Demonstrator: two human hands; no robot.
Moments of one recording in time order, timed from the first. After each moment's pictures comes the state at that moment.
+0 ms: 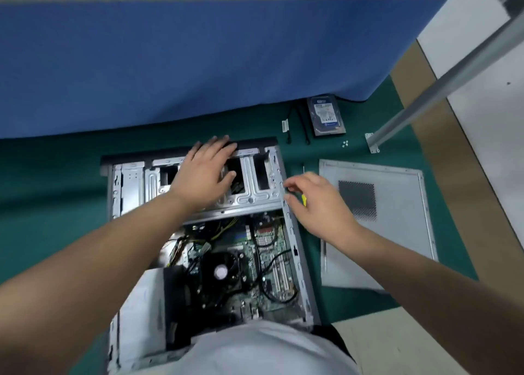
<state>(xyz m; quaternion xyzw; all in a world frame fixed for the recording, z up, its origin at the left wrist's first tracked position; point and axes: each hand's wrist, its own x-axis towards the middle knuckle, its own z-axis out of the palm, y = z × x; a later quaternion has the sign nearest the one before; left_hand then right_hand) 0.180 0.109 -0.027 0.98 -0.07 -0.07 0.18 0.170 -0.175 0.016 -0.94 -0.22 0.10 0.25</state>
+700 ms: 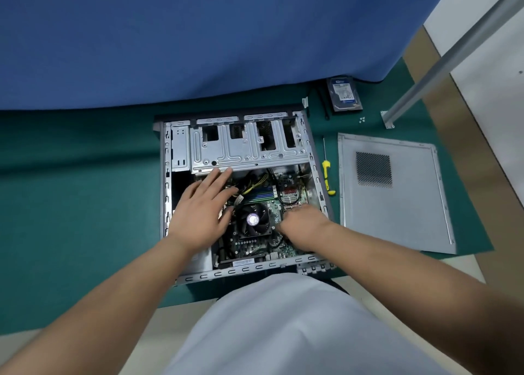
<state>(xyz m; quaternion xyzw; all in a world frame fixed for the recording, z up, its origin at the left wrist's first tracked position) -0.025 0.138 -0.040 0.99 -0.06 -0.04 0.11 0.037 -0.109 -0.005 -0.82 -0.42 0.31 -0.24</state>
